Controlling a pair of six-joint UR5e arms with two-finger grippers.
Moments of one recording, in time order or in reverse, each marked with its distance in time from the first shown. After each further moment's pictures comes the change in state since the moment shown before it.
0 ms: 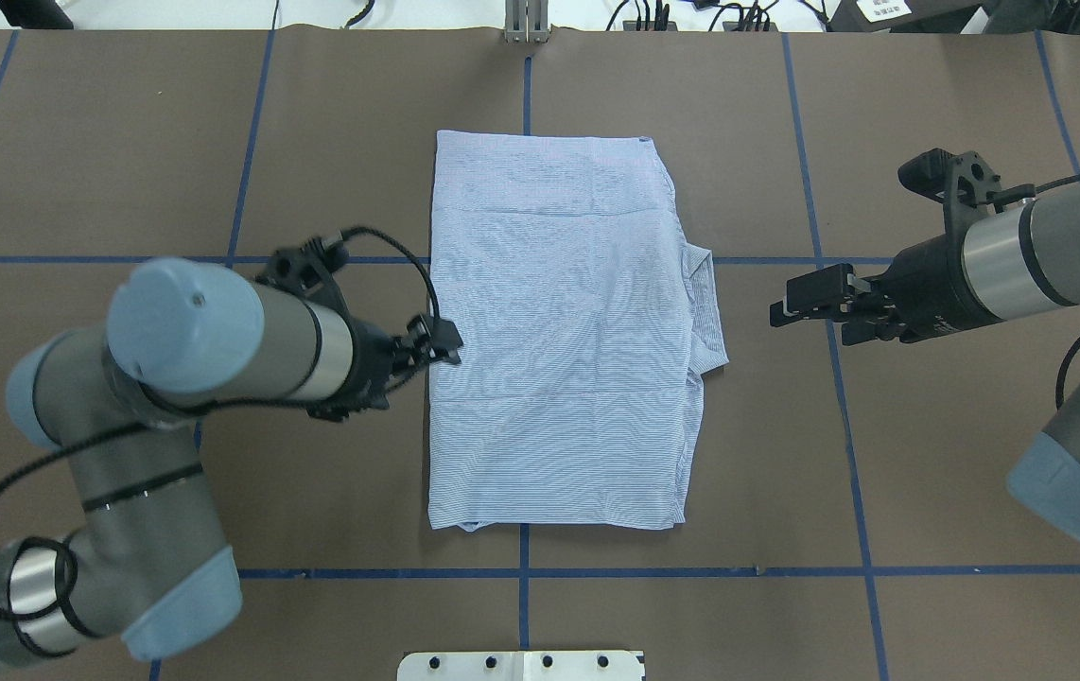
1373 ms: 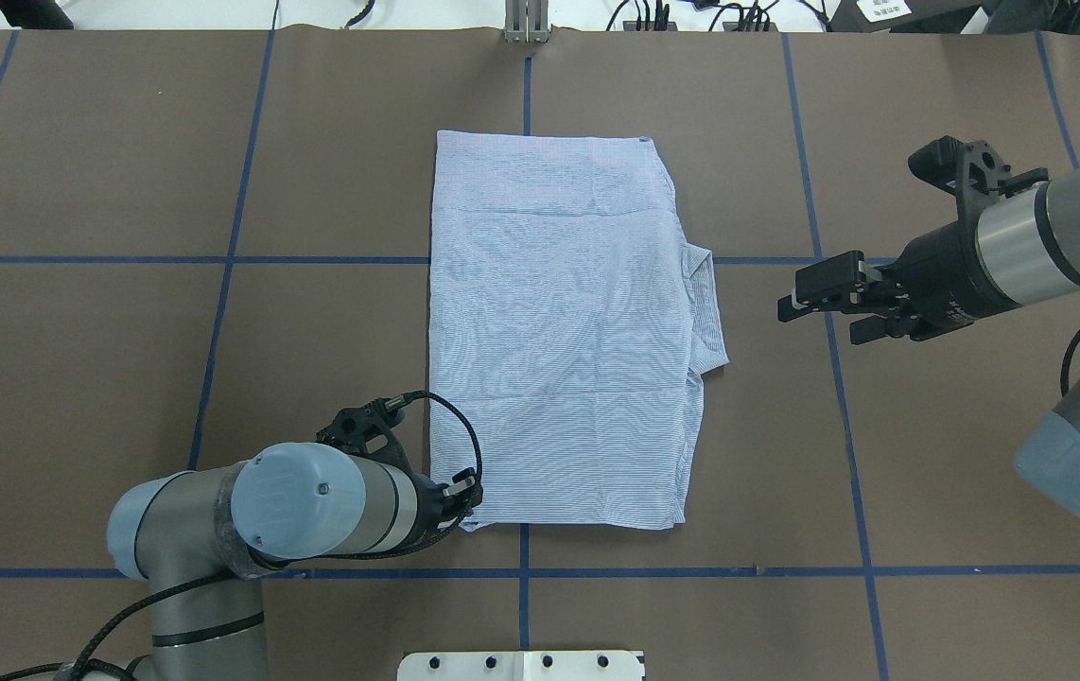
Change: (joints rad) left arm 0.120 -0.002 0.093 0.007 0.040 -0.044; right arm 0.041 0.013 -0.004 -0.035 0.072 0.005
